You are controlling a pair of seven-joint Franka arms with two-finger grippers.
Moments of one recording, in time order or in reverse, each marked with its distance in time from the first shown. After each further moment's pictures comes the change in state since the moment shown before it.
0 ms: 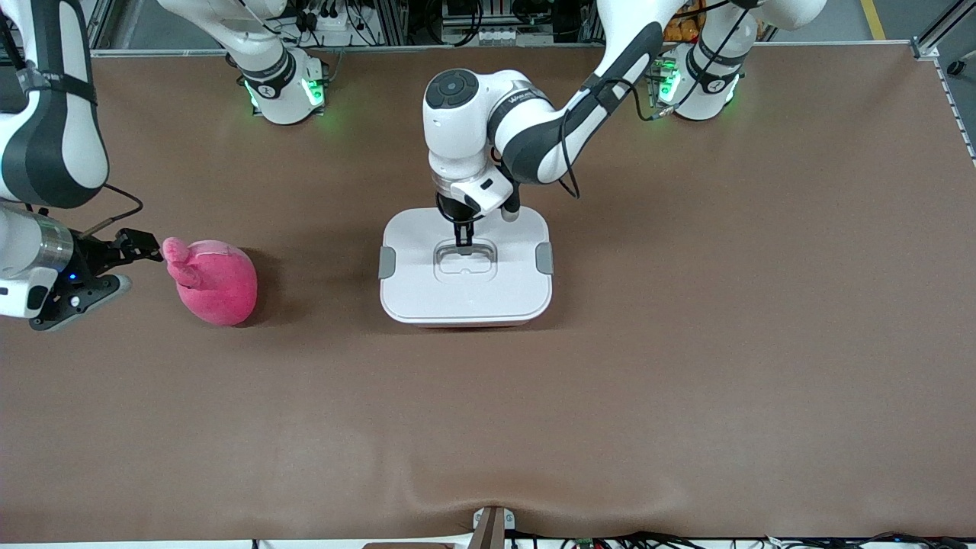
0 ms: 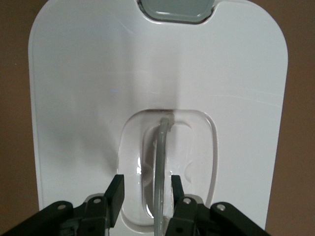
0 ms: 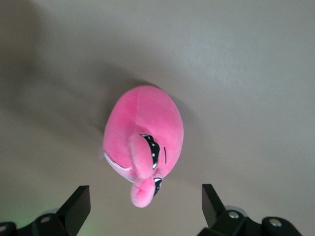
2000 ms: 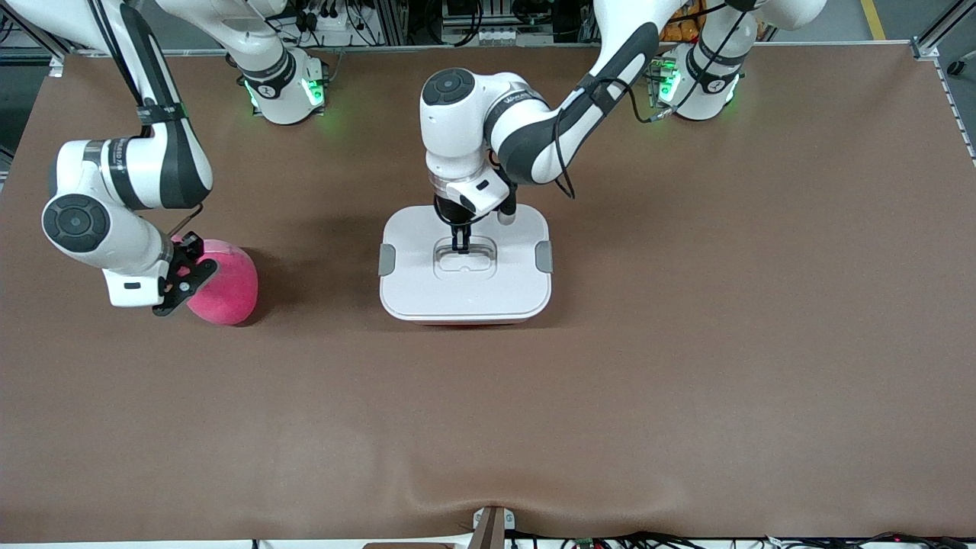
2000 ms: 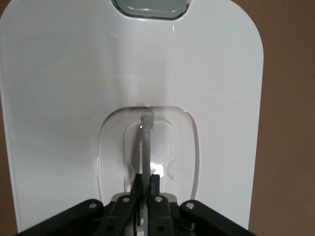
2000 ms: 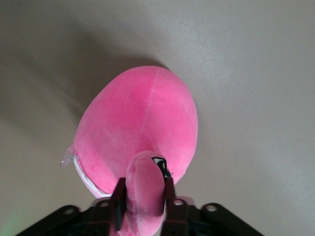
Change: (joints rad) left arm -0.004 0.011 0.003 0.012 0.051 0.017 0.002; right arm 0.081 -0.042 0.017 -0.340 -0.225 0.304 -0.074
